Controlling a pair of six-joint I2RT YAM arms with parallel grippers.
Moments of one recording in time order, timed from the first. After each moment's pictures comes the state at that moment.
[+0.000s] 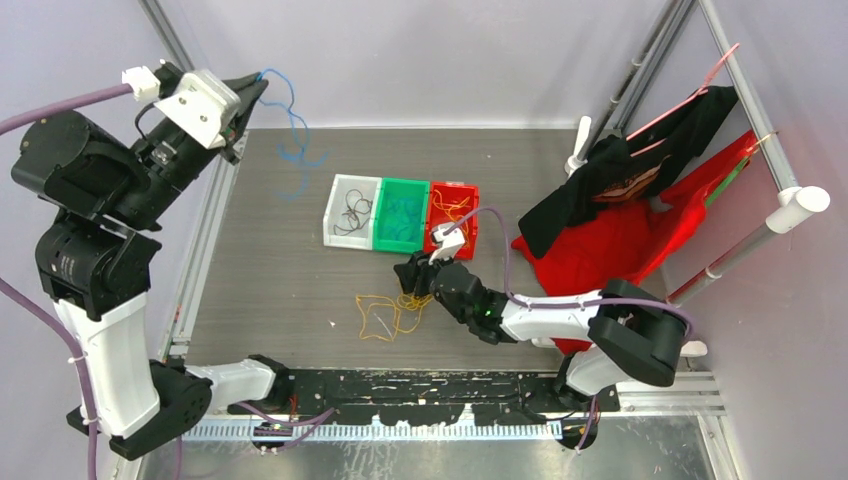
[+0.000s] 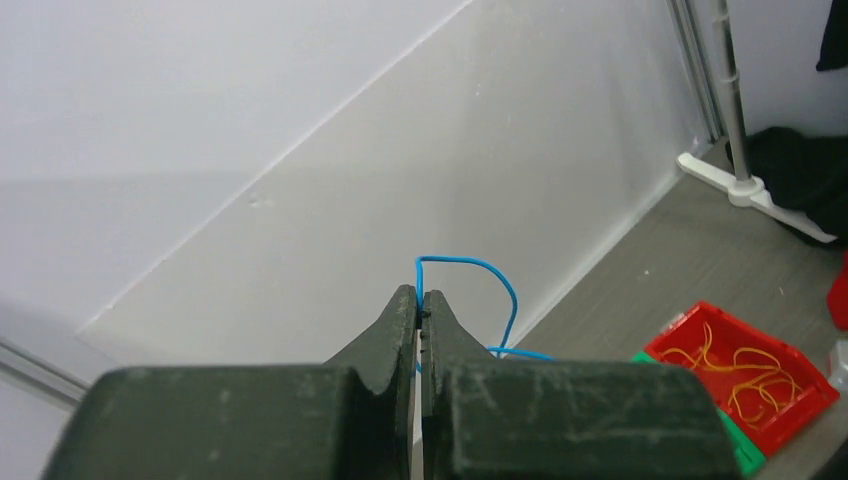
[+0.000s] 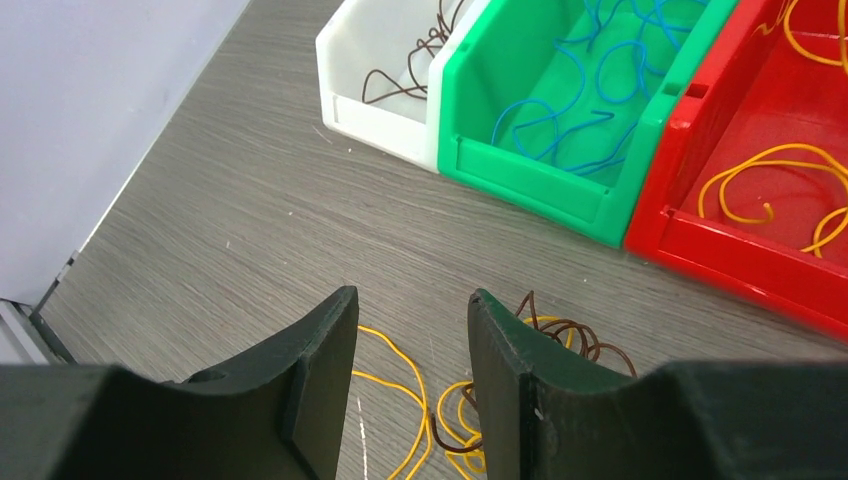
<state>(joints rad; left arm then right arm) -0.42 1.20 2.20 -0.79 0.23 0.56 1.06 1.43 0.57 0.65 0.44 0.53</state>
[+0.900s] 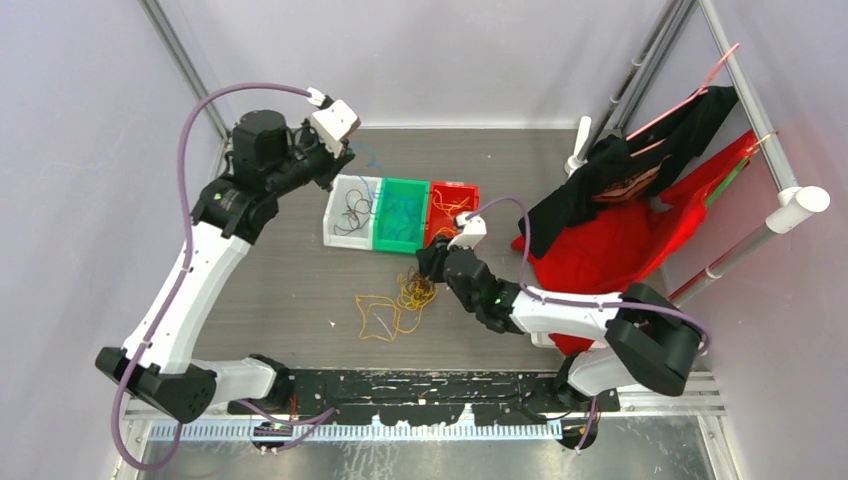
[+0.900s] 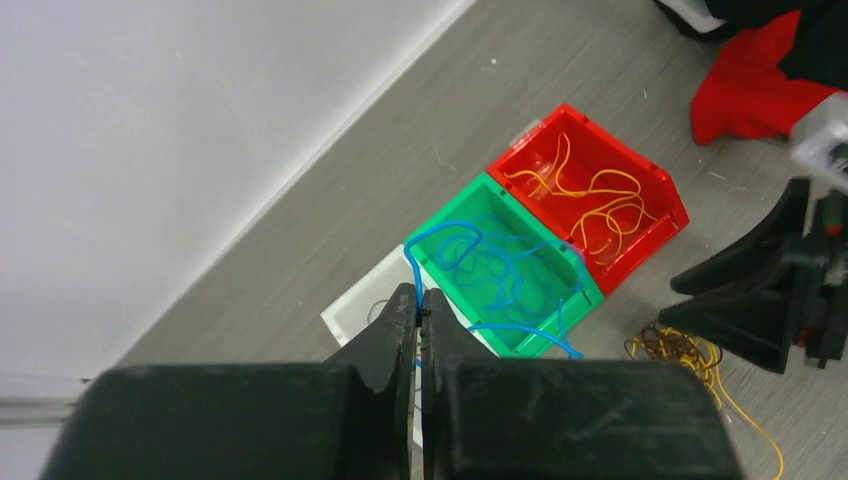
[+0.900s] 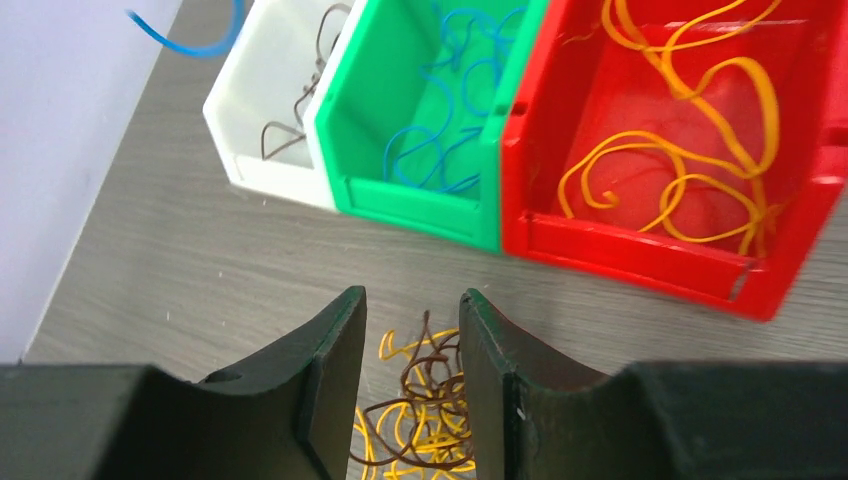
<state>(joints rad) -0.42 1.25 1.58 -0.60 0.26 0.39 0.98 1.40 0.61 0.47 0.51 0.64</state>
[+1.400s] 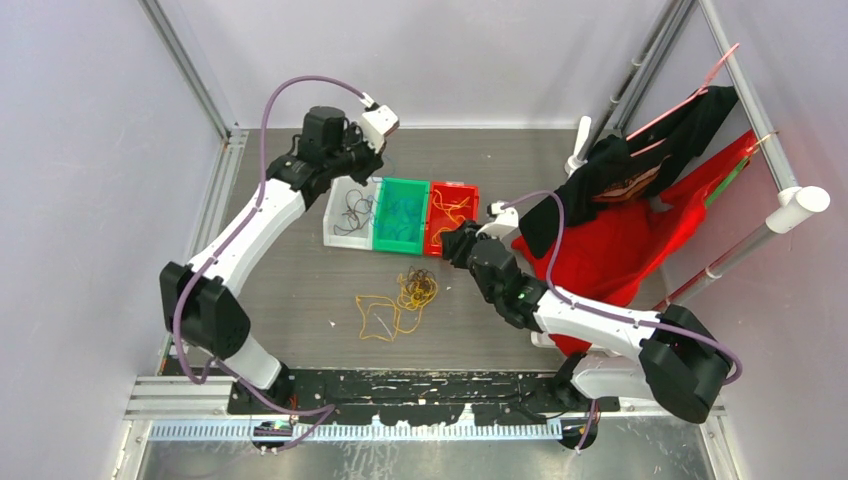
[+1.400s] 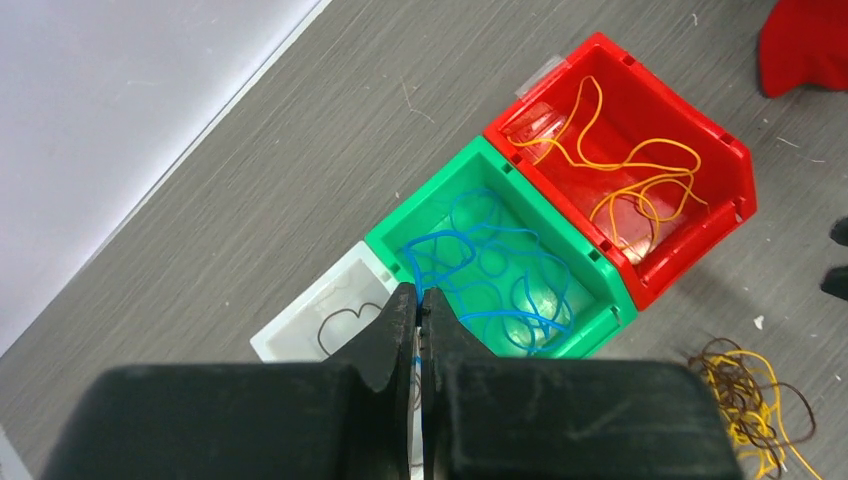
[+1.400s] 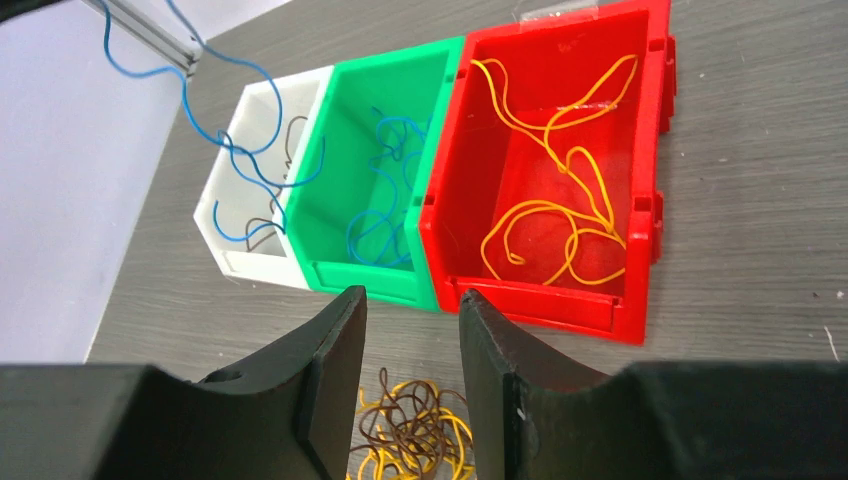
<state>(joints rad) -0.42 1.56 1.50 -0.41 0.26 0.36 0.85 1.20 0.57 0.39 0.54 0.69</state>
